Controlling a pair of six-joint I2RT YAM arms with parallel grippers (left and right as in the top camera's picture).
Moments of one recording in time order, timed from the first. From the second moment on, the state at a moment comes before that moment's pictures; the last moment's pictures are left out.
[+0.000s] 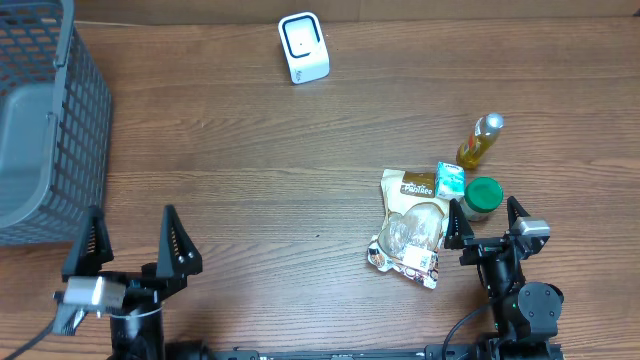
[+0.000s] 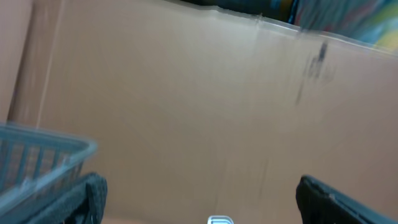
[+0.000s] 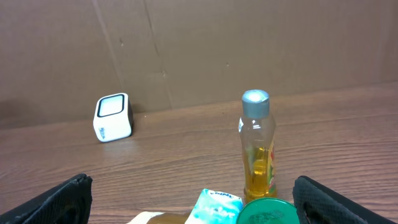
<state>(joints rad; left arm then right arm) 0.06 0.03 0.43 0.06 0.04 -0.29 0.02 0.01 0.02 -0.03 -0.07 0.17</state>
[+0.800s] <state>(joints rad) 0.06 0.02 0.02 0.42 -0.01 -0.28 0.02 0.01 0.02 -0.03 -0.07 0.17</state>
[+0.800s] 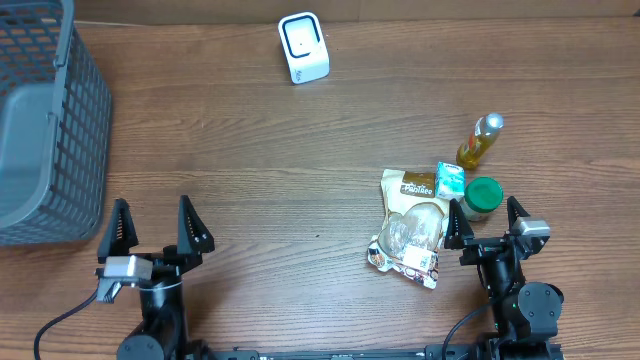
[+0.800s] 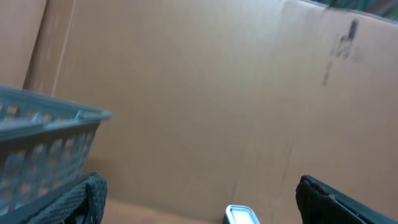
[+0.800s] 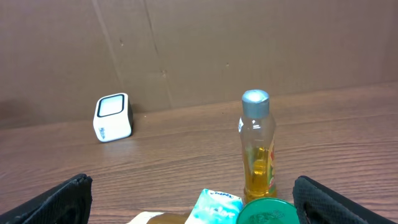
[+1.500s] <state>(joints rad) 0.06 0.02 0.01 -0.08 -0.03 -0.14 0.02 0.01 0.02 -0.03 -0.07 0.17</state>
